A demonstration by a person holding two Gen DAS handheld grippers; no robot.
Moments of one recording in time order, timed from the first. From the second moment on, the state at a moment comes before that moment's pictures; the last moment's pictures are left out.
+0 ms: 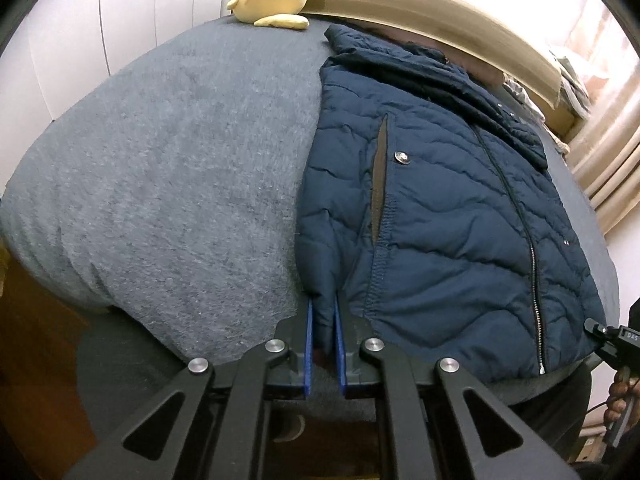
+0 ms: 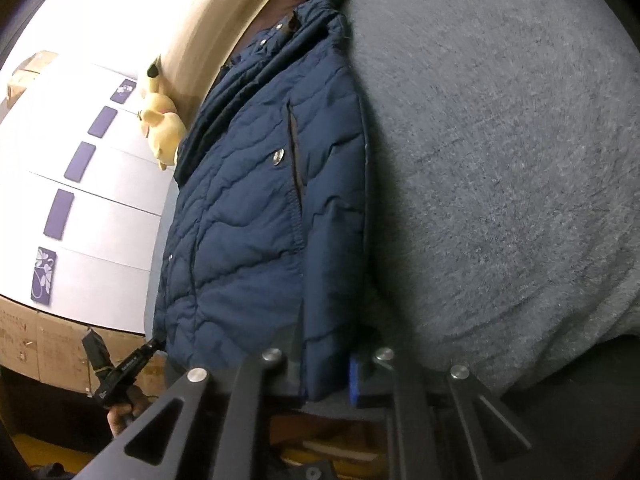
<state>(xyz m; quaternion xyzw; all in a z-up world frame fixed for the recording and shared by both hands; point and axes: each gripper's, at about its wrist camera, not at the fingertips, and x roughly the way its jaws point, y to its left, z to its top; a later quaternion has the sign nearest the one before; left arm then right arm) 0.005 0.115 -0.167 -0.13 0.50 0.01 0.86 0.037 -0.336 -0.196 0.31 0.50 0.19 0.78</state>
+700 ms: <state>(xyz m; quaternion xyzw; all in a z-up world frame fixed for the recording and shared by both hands) 0.005 0.115 -0.137 -0.13 0.48 0.00 0.87 0.049 -0.327 -0.183 0.30 0.50 0.20 0.79</state>
